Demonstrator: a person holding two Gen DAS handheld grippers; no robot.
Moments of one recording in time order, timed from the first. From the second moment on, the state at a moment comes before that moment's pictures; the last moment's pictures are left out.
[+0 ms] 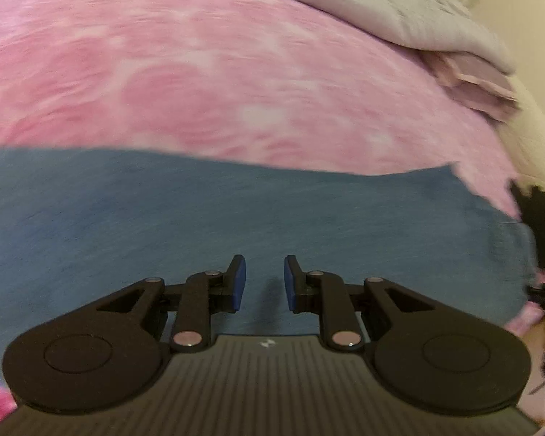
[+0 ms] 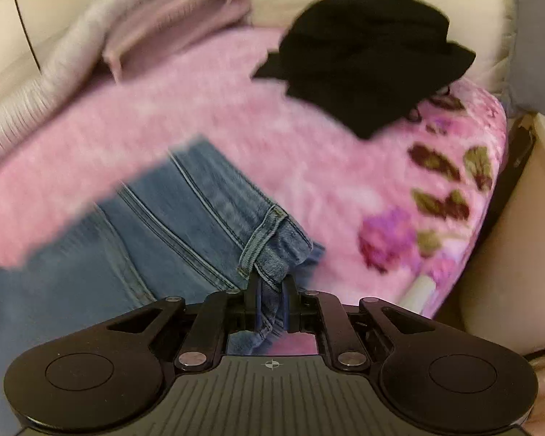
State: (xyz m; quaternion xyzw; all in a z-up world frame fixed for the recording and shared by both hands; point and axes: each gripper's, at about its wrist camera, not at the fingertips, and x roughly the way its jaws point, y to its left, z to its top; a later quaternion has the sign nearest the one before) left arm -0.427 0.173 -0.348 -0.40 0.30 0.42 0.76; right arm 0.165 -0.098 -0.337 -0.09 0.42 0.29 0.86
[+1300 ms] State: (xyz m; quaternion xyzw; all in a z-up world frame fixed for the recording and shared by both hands) left arm -0.518 0.062 -0.366 -0.24 0.19 0.62 0.72; right arm -0.103 -0.104 -0.372 -0.19 0.21 0.62 0.73
